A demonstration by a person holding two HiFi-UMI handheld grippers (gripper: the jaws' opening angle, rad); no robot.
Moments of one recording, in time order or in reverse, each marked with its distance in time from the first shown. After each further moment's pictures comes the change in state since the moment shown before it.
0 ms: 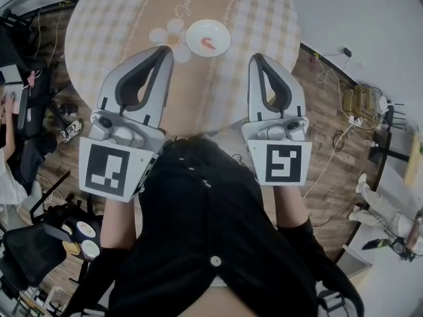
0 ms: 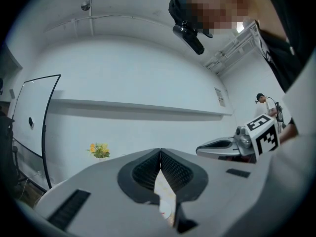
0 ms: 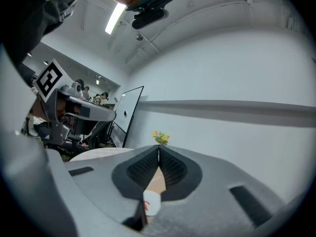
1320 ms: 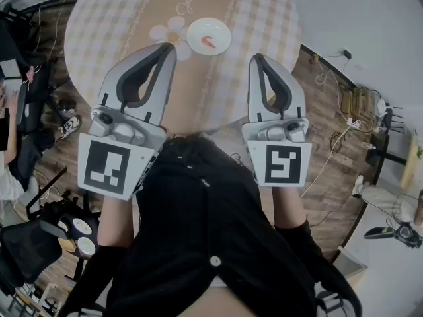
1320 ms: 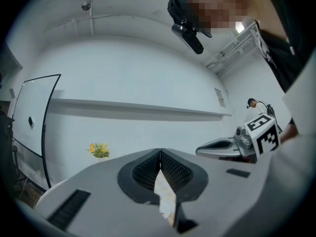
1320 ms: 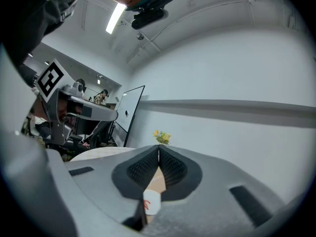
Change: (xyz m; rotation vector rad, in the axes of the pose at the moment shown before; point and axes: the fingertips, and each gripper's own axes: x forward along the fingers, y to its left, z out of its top) left arm -0.005 -0.004 -0.015 0.008 0.051 -0.026; right arm -0.001 0.004 -0.002 -0.005 0.004 0.013
